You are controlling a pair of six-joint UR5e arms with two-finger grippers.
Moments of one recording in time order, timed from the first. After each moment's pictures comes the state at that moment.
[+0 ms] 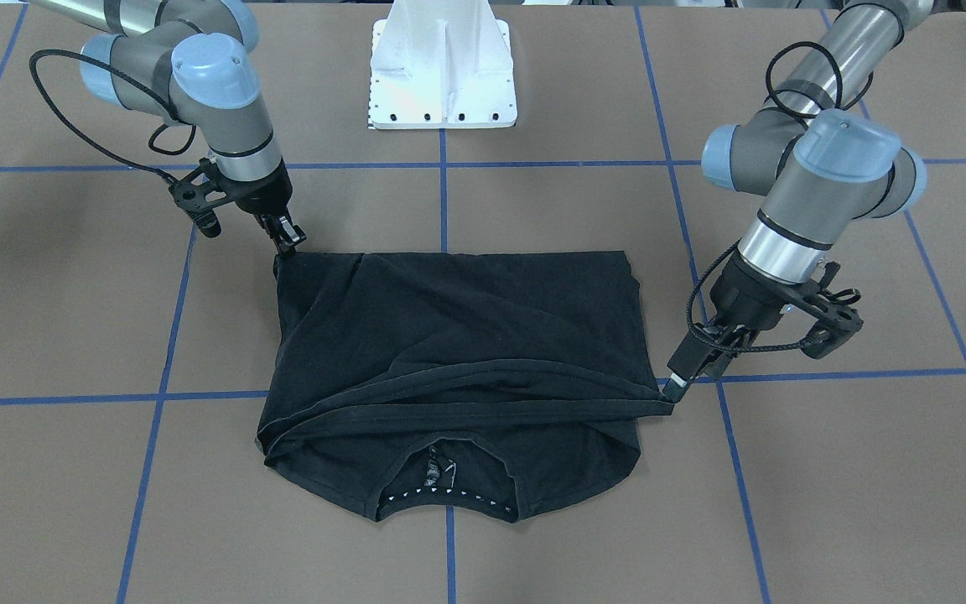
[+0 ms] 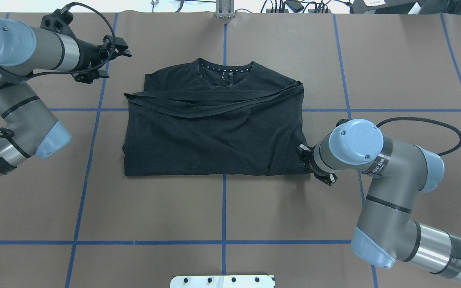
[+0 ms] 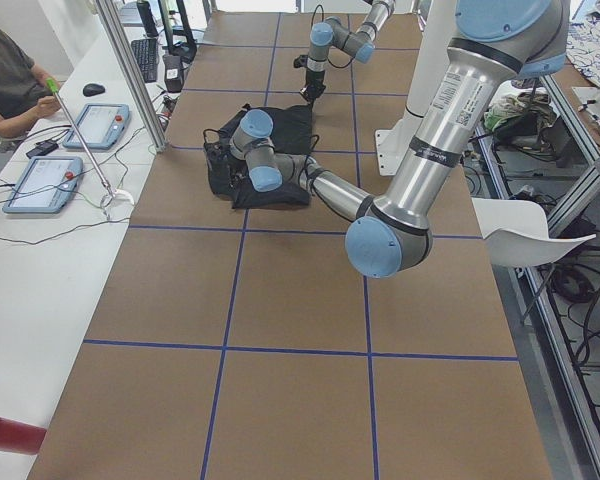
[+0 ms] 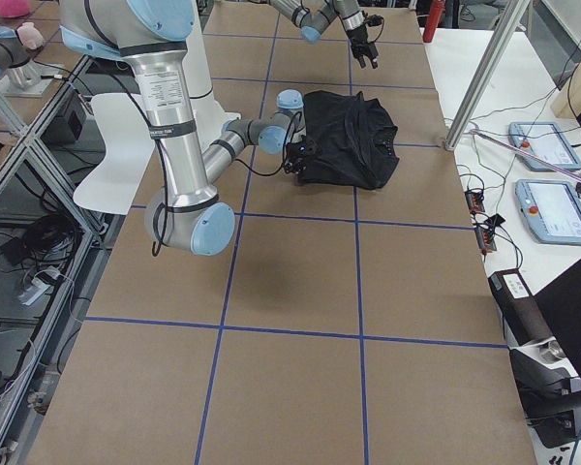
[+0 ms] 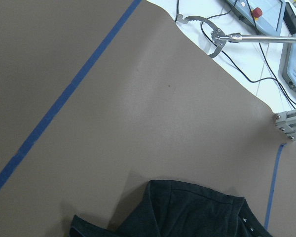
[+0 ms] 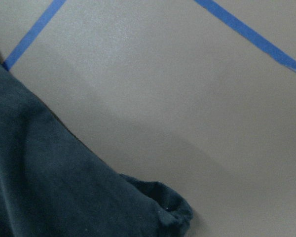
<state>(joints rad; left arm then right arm) -0.89 -2.02 -1.52 -2.31 -1.88 -1.66 0.50 -1.26 1.89 -1.44 1.79 2.10</state>
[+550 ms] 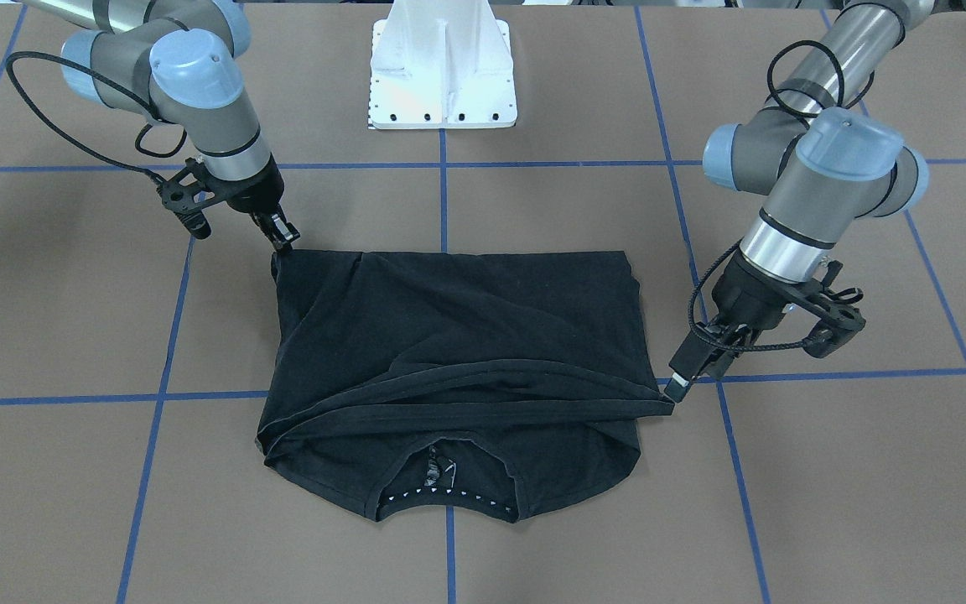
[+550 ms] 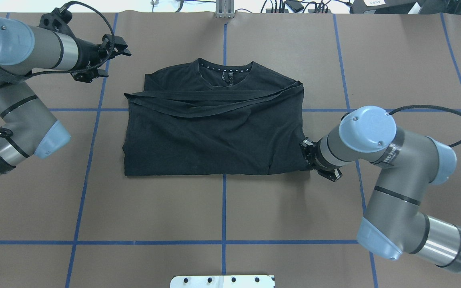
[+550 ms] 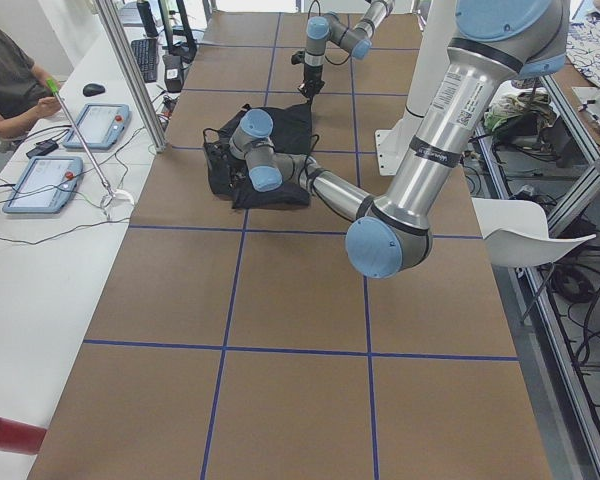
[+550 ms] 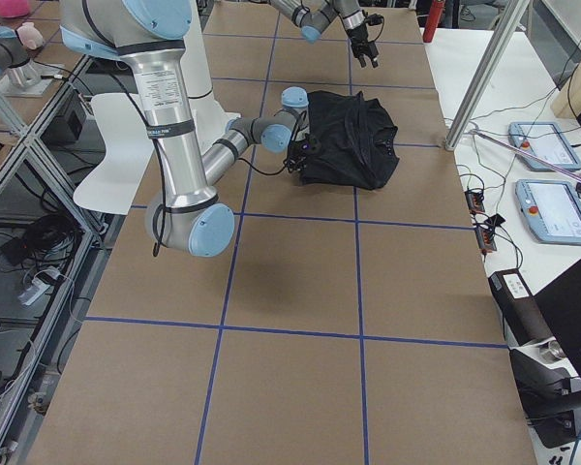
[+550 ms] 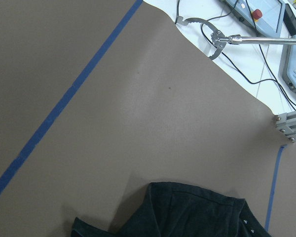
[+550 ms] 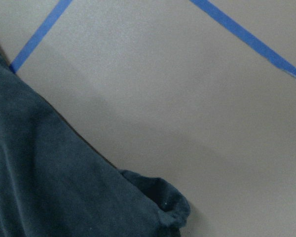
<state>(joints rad) -0.89 -2.02 -1.53 -2.31 -1.88 -1.66 0.55 -1.28 1.92 -1.45 1.88 2.07</state>
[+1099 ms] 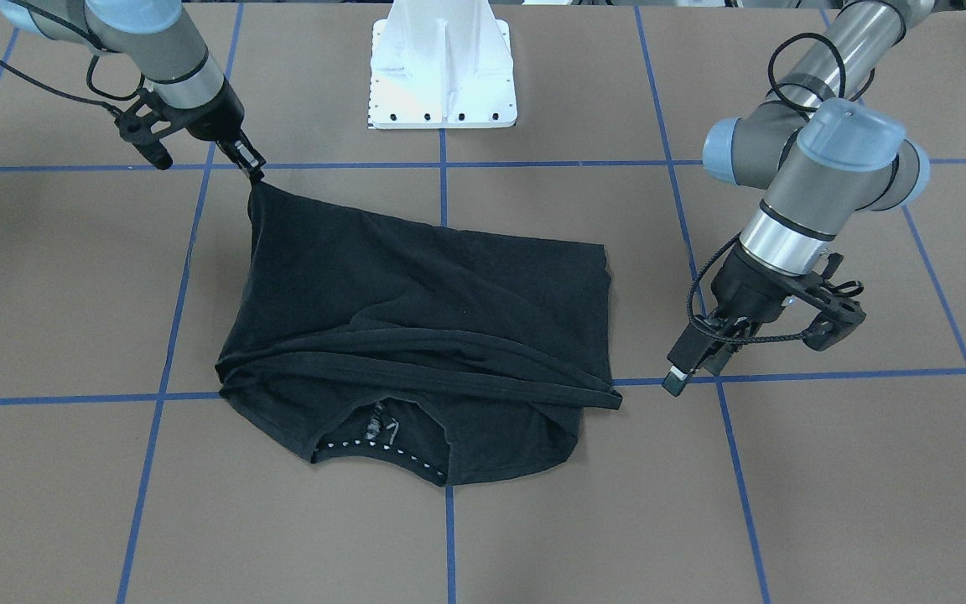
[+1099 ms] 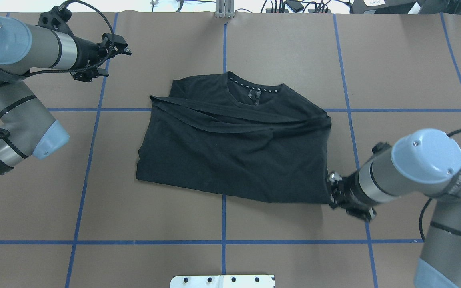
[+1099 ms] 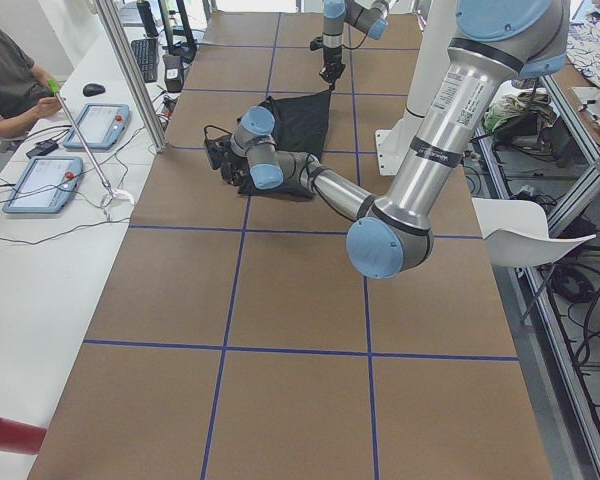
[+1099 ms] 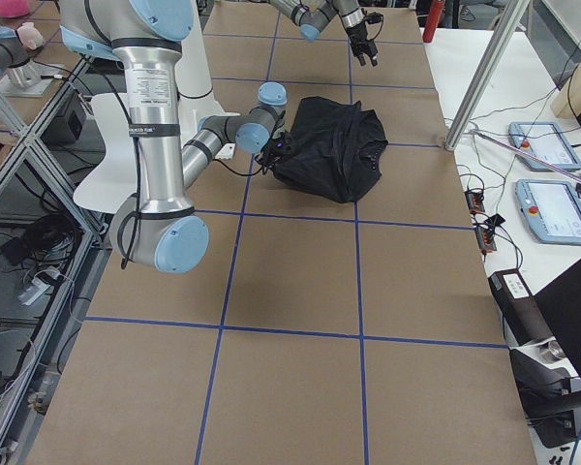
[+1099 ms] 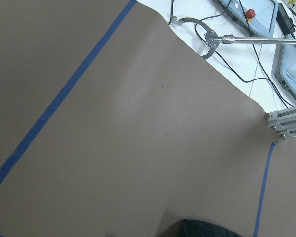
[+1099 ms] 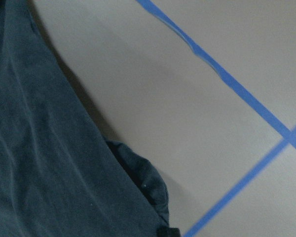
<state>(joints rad) -0.89 -2.02 -1.57 -2.29 -1.88 -1.66 0.46 -1.50 2.19 -1.46 2.05 2.13</state>
